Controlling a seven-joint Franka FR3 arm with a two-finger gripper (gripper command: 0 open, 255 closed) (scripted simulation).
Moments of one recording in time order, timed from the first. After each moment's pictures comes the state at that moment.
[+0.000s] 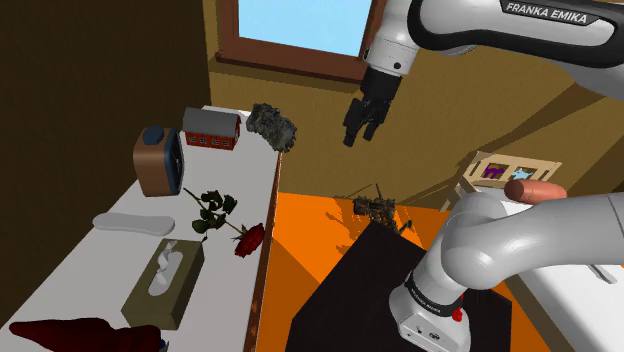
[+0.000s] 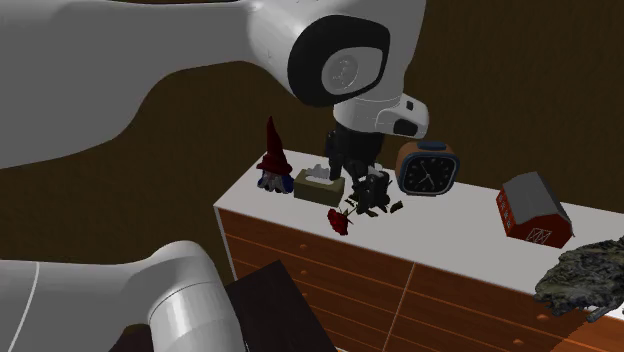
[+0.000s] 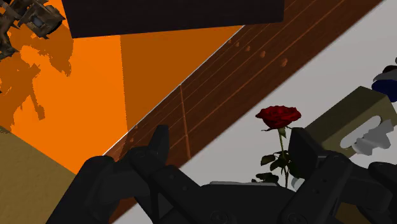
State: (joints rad) arm 0.02 -0.82 -0.06 -2.42 0.09 1.63 0.05
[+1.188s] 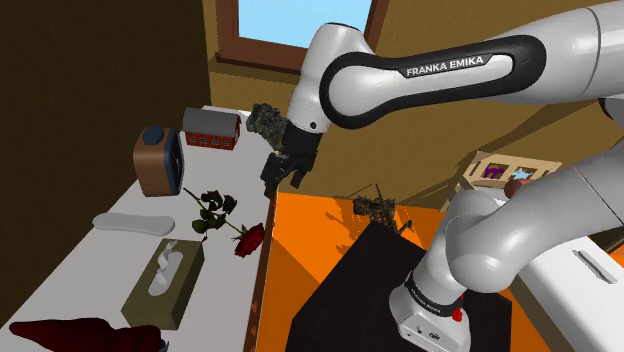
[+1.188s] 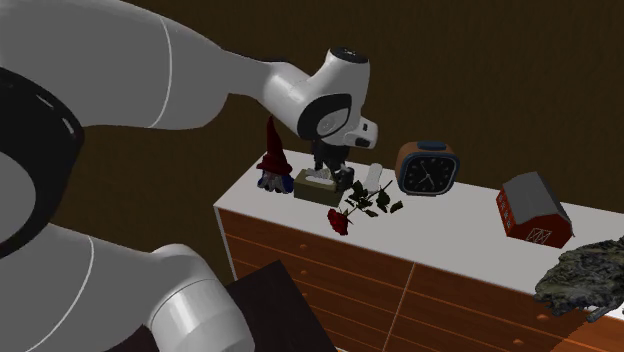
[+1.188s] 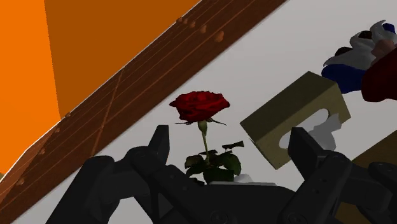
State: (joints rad) arm 0.18 -0.53 0.15 -2.52 0.33 2.12 0.16
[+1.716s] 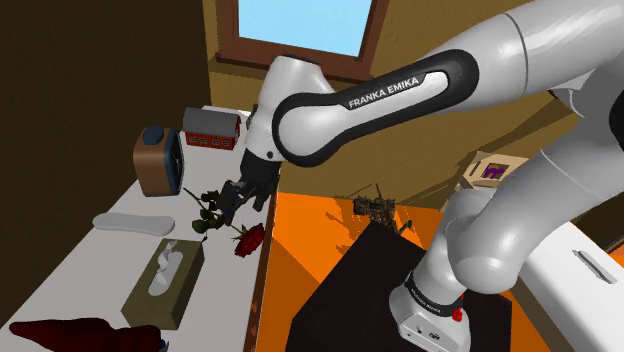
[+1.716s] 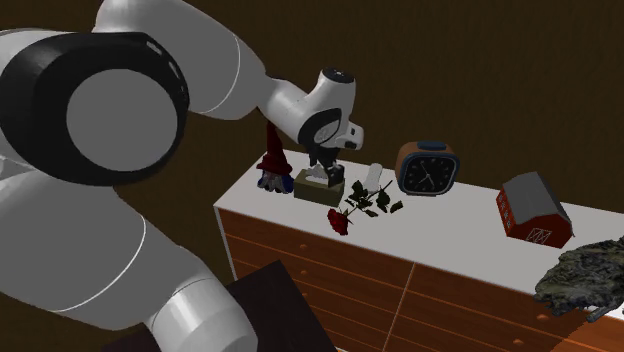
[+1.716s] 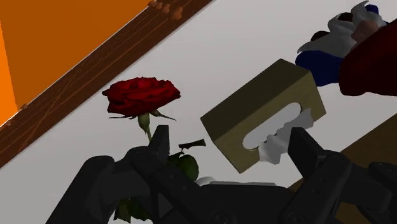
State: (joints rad) arm 0.25 -0.28 0.24 -2.45 0.40 2.36 0.18
